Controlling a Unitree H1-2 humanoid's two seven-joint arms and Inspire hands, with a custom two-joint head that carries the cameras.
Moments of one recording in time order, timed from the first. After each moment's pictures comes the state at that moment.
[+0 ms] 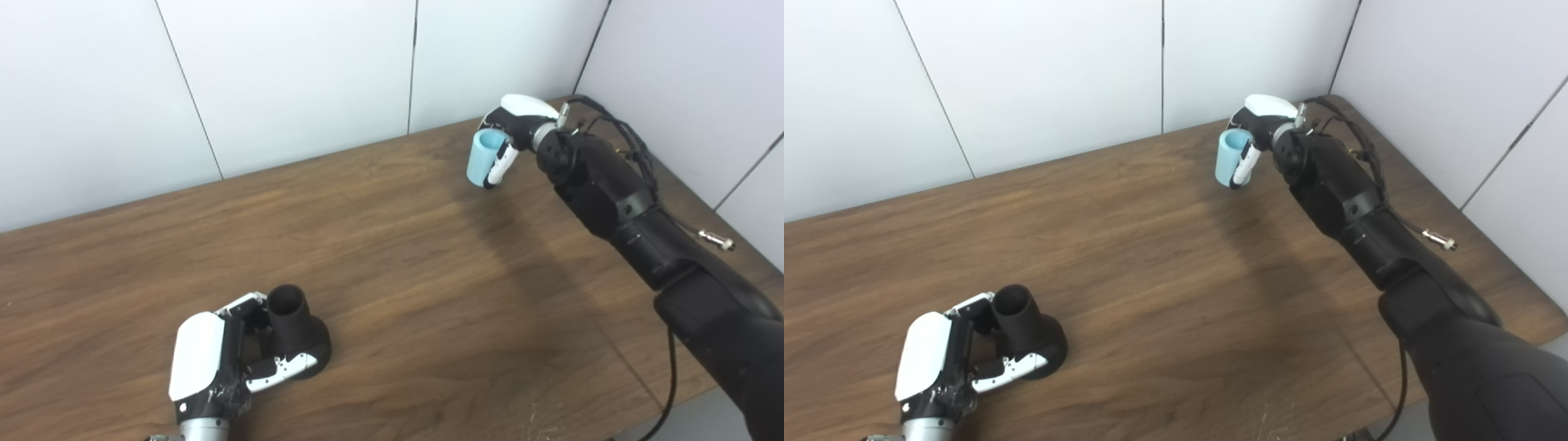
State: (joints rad) left arm -0.03 0.14 -0.41 -0.15 0.80 0.10 0.09; right arm -0.61 -0.67 0.22 0.37 -0.69 0.38 0.33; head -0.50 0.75
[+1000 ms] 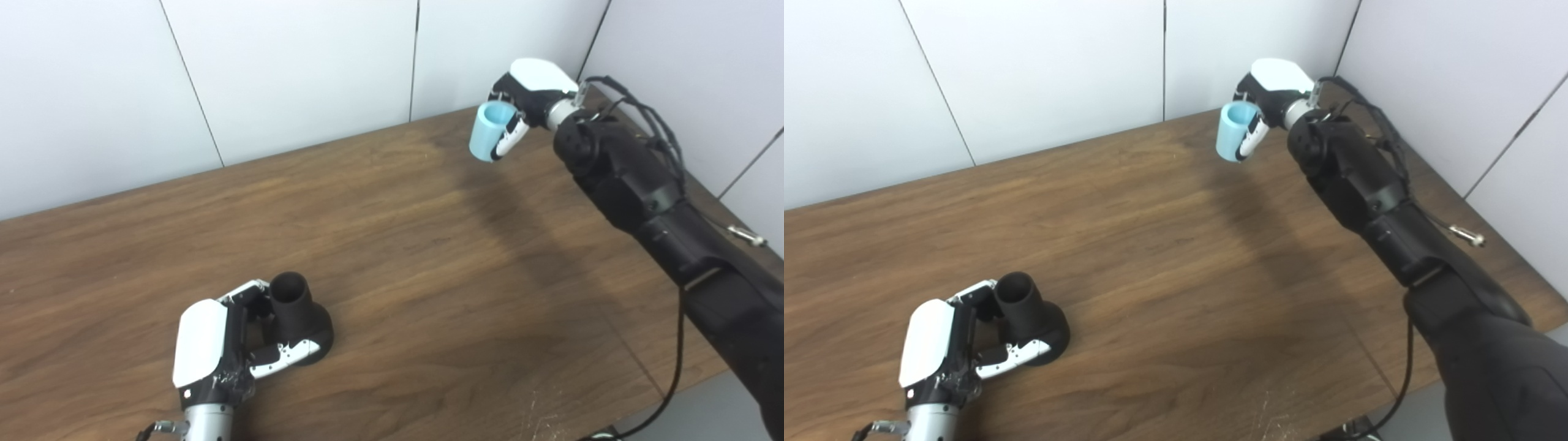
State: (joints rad) left arm -0.02 0.12 -0.41 -0.15 0.83 0.10 0.08; right arm -0.51 -0.74 0.18 0.09 -0.71 0.33 0.27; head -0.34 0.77
